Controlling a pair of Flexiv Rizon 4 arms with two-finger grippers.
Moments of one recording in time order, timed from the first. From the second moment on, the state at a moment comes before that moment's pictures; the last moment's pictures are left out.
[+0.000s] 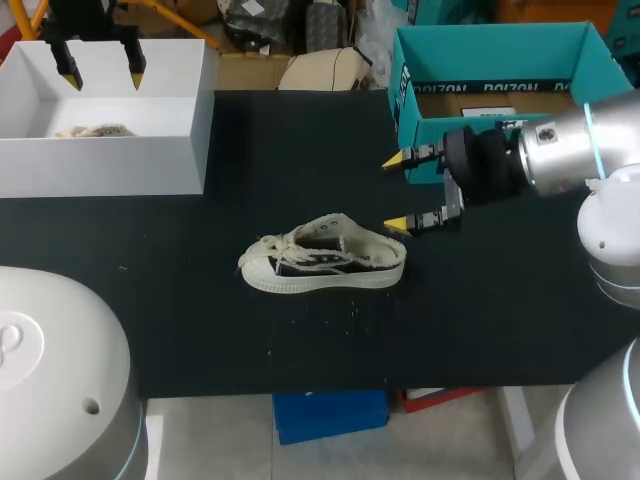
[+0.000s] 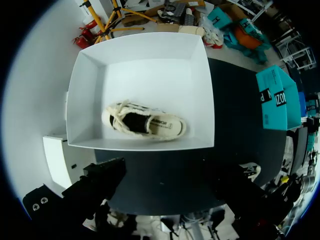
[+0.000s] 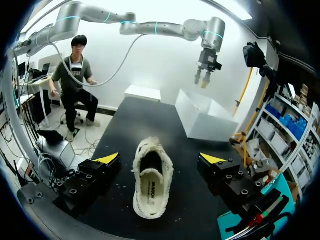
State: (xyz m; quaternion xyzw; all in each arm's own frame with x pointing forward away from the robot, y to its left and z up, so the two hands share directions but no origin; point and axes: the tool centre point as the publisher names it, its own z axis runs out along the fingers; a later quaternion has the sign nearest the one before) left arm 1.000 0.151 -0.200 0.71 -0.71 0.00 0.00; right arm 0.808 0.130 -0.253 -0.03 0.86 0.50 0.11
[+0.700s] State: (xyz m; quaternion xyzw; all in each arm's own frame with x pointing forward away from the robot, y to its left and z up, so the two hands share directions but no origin) left arm 1.000 0.151 -0.200 0.71 -0.71 0.00 0.00; right arm 0.816 0.107 -0.298 0.04 0.89 0.45 0.09
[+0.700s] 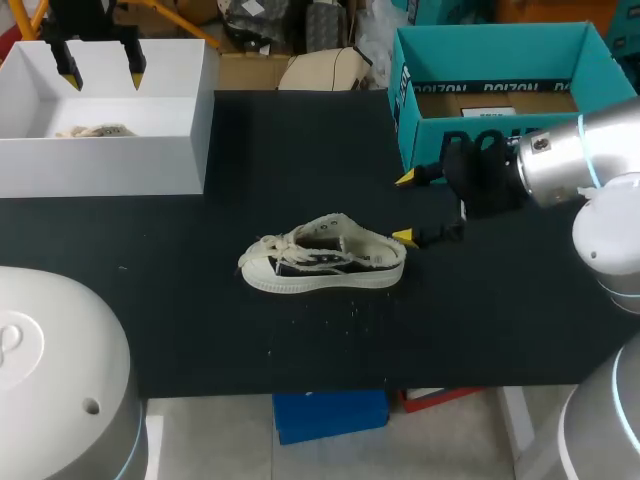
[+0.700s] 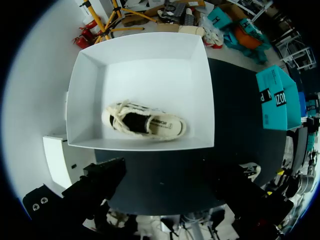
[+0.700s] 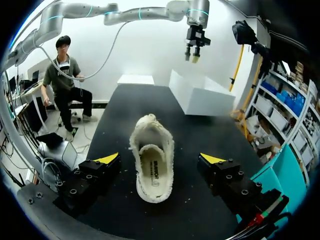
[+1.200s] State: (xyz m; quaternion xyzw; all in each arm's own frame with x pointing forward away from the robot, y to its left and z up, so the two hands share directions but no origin) left arm 1.000 0.151 -0.200 0.71 -0.71 0.00 0.00; right arm 0.812 0.105 -0.366 0.08 0.88 0.46 0.08
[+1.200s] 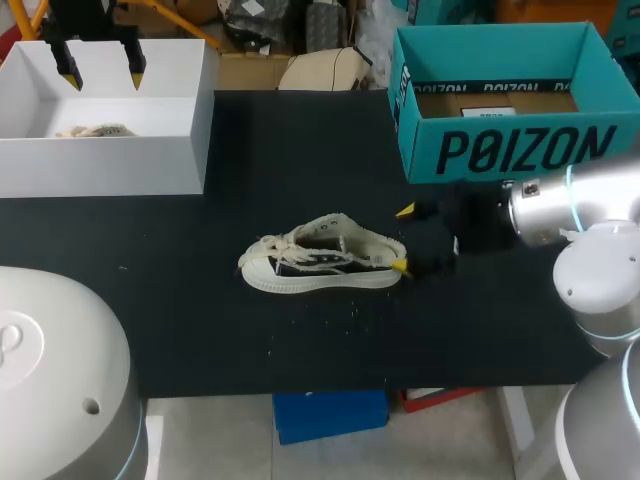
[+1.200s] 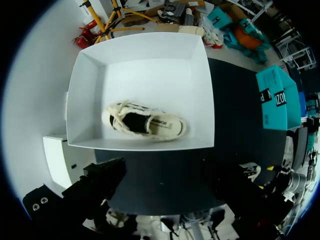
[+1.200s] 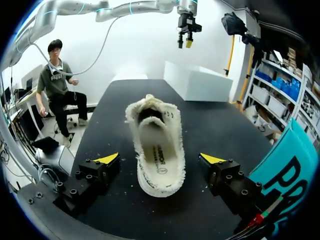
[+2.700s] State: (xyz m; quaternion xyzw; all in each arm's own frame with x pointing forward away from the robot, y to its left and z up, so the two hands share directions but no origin) left arm 1.000 0.151 -0.200 0.71 -0.71 0.00 0.00; right arm 0.823 0.126 -0.436 0.07 0.87 0.49 0.03
